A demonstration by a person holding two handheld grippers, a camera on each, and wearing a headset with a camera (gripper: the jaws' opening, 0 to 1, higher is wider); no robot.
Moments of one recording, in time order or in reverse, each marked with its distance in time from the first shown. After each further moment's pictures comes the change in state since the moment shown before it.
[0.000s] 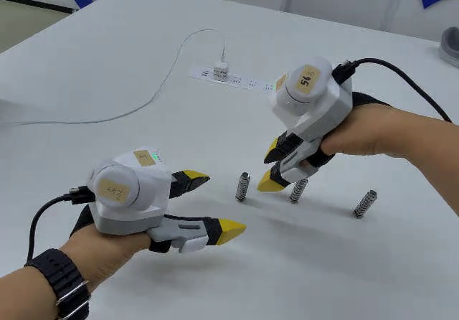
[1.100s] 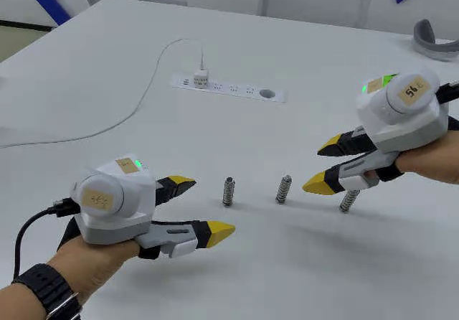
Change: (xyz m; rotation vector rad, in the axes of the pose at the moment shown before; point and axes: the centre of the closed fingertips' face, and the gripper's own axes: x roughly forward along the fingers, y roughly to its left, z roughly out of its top) left arm 0.003 0.001 0.004 0.003 0.009 0.007; right arm -0.065 -0.022 -0.076 0.248 -0.190 -0.200
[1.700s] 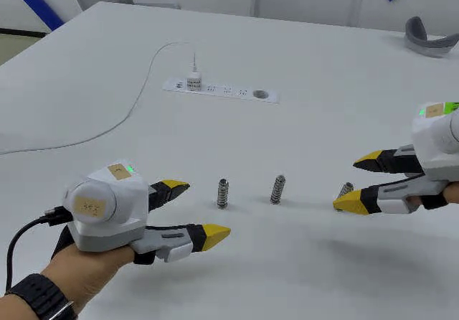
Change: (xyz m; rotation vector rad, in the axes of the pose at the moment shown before) left arm 0.000 0.000 -0.001 -0.008 0.002 0.011; right arm -0.028 -0.007 -0.051 0.128 -0.097 -0.082
